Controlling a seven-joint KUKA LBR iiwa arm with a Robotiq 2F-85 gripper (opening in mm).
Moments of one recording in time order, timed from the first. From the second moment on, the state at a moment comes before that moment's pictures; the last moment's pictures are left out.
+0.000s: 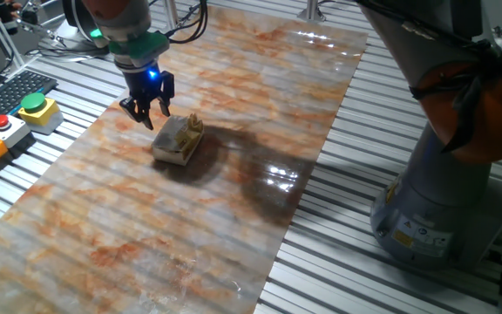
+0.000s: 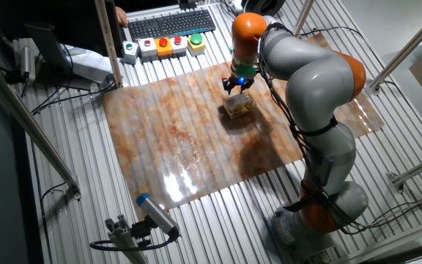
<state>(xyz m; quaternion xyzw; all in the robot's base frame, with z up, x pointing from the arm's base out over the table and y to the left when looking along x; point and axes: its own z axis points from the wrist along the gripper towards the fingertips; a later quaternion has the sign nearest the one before) 0.624 0.047 0.108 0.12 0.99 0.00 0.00</state>
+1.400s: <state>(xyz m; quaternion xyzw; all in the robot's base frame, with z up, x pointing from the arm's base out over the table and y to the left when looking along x) 0.628 0.046 0.089 0.10 0.99 -0.03 -0.02</state>
